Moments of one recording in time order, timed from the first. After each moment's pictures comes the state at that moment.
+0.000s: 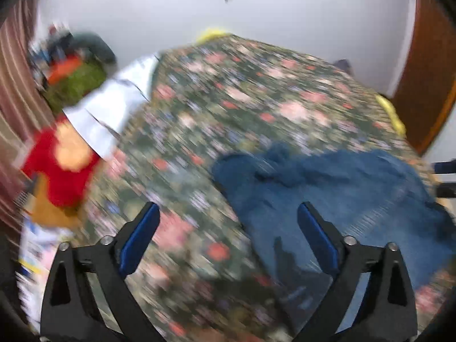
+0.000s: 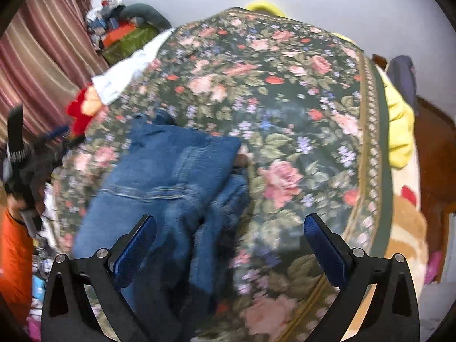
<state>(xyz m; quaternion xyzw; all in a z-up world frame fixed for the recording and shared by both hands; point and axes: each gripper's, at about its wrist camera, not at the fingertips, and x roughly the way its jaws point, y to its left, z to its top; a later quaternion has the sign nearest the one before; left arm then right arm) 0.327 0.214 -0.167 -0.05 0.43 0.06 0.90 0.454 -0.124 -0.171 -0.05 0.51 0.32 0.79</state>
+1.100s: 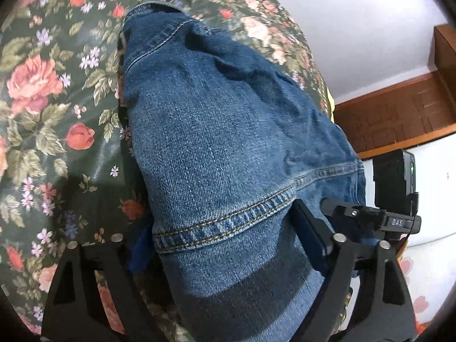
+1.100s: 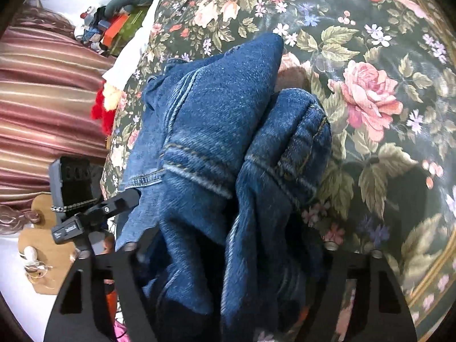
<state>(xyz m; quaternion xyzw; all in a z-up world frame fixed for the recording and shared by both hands) 0.343 0.171 -0.246 -0.35 0.52 -0.10 0.77 0.467 -0.084 -0.256 0.09 0.66 0.36 0.66</state>
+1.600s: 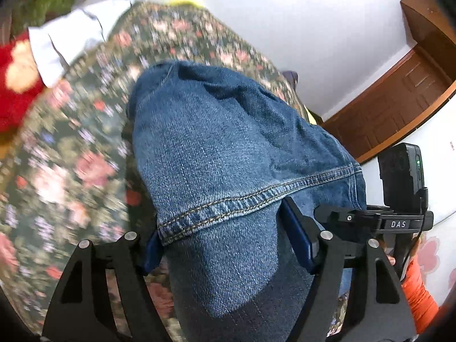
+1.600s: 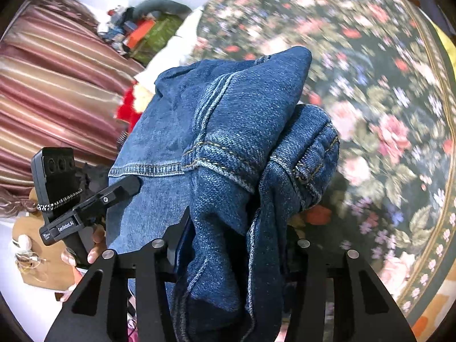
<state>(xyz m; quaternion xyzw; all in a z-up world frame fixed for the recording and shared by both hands) 0.305 0.215 -0.131 -0.25 0.44 -0.07 0.86 0.423 -0.043 -0.162 0.07 0.60 0.39 0.69</state>
